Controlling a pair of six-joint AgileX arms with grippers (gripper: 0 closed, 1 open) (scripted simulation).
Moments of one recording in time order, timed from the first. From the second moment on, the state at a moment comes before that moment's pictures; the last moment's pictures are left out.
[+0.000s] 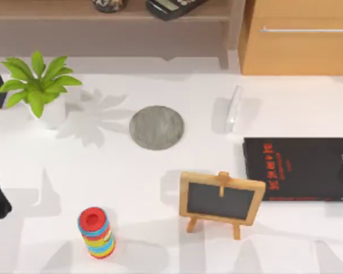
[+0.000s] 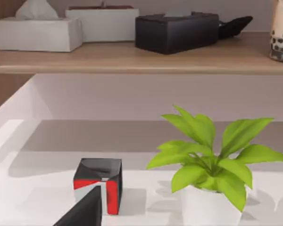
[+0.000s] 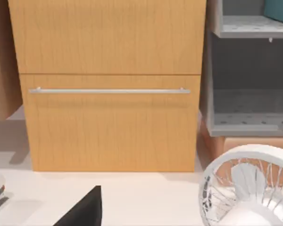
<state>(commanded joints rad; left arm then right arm) 0.00 0.00 0.00 0.00 0.00 0.00 0.00 0.00 0.00 0.00 0.00 0.00</state>
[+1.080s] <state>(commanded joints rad) -0.29 1.26 0.72 0.56 -0.26 0.00 0.00 0.00 0.00 0.00 0.00 0.00</state>
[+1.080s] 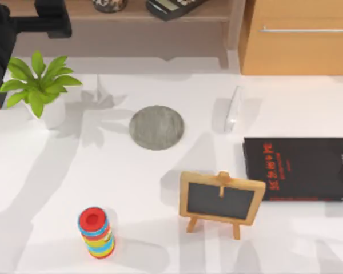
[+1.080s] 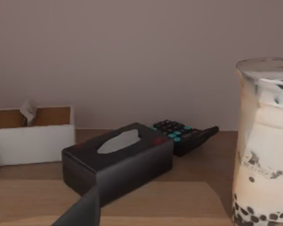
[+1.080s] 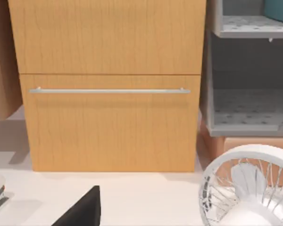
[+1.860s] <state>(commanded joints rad) -0.43 1.90 1.08 0.83 -0.38 0.01 0.00 0.00 0.00 0.00 0.00 0.00</state>
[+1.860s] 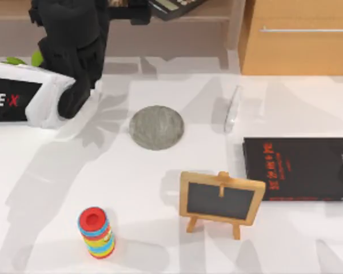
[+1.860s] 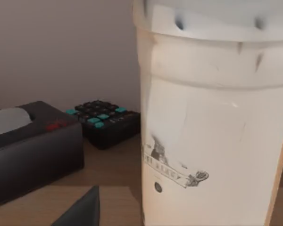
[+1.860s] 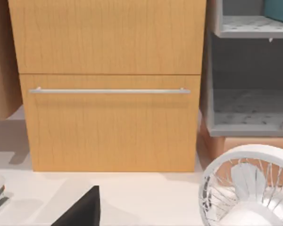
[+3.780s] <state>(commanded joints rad) -0.37 2.15 1.46 0.70 -0.32 0.00 0.00 0.00 0.00 0.00 0.00 0.00</state>
